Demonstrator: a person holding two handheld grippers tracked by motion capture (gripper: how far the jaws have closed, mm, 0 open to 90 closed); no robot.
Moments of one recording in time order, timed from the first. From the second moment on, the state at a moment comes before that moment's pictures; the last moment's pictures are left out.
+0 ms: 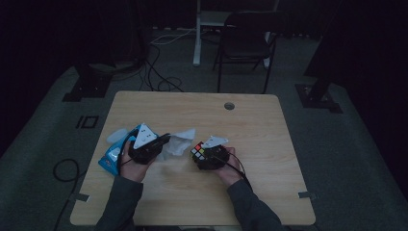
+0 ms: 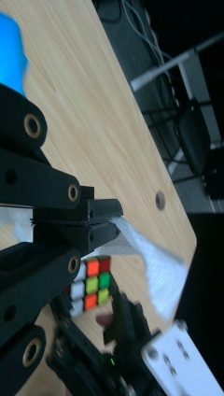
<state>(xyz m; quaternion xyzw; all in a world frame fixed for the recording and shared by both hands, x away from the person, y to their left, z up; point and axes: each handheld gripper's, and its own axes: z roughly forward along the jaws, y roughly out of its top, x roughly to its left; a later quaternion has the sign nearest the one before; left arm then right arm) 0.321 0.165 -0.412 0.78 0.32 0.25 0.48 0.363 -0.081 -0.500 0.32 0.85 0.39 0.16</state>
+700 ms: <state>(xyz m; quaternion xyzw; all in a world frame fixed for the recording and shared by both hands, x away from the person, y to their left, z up) 0.340 0.117 -0.444 0.81 0.30 0.21 0.46 0.360 -0.084 -0.494 0.31 0.84 0.43 0.16</state>
